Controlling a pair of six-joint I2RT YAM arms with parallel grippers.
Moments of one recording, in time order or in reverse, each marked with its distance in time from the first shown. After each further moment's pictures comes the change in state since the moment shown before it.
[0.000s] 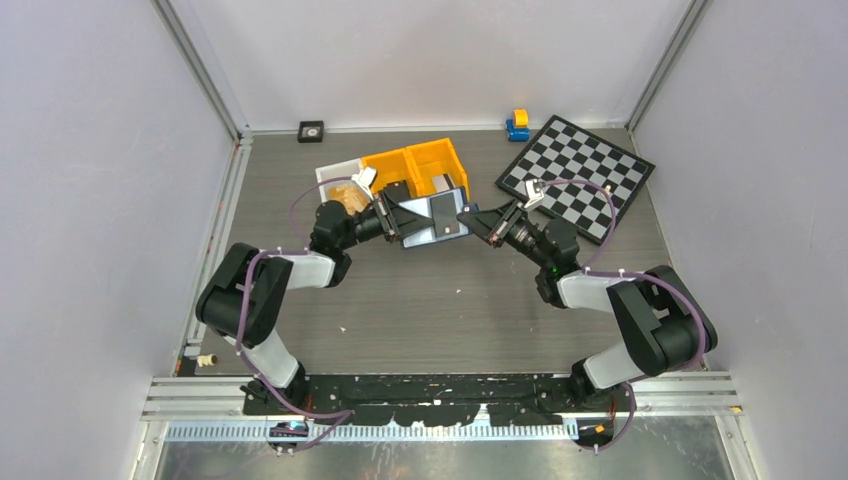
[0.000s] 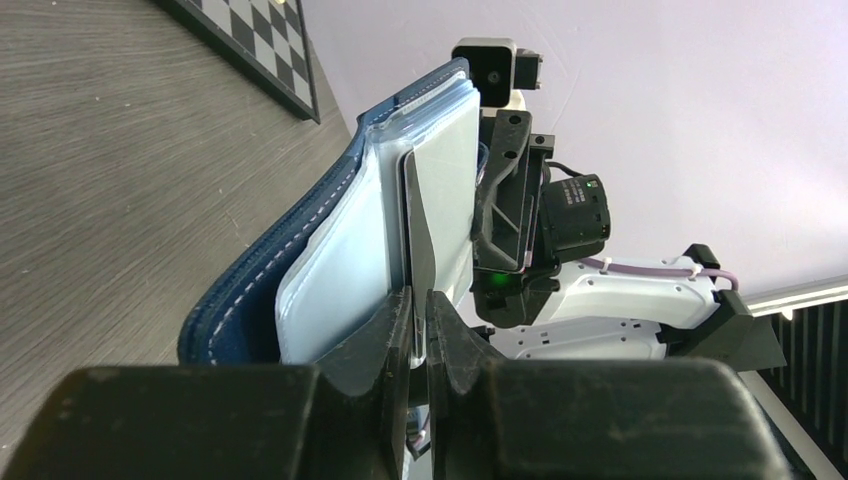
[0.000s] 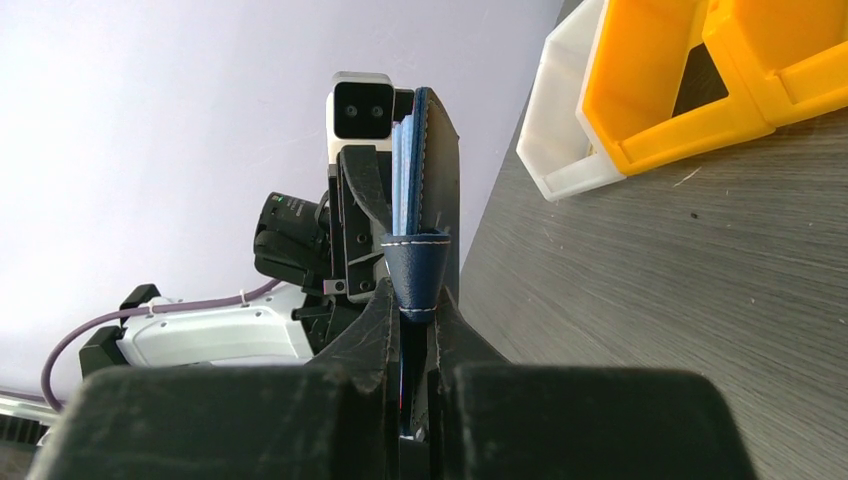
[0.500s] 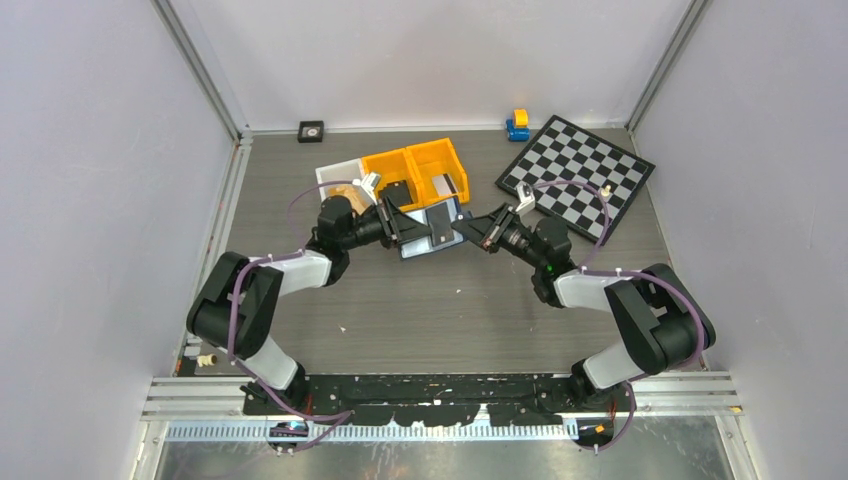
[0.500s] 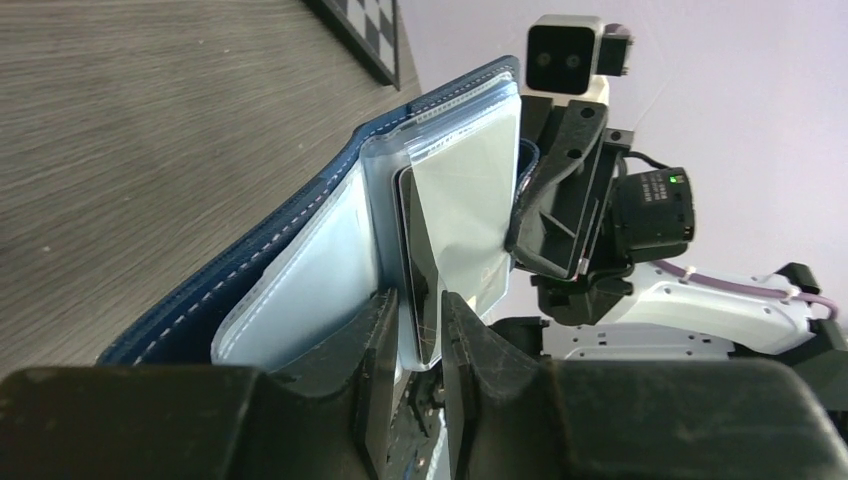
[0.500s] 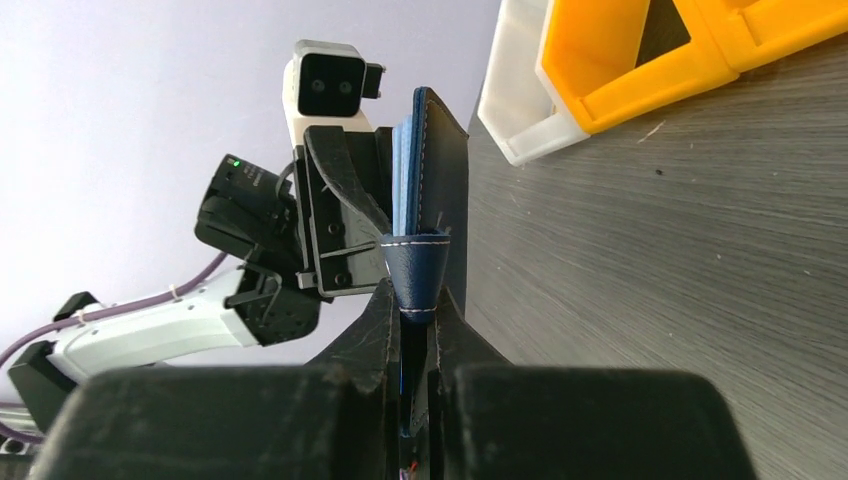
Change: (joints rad) left arm -0.002 -0.072 0.011 -0.313 -0.028 0.166; right arm 0.028 0.014 0.014 -0.092 -0.005 -0.043
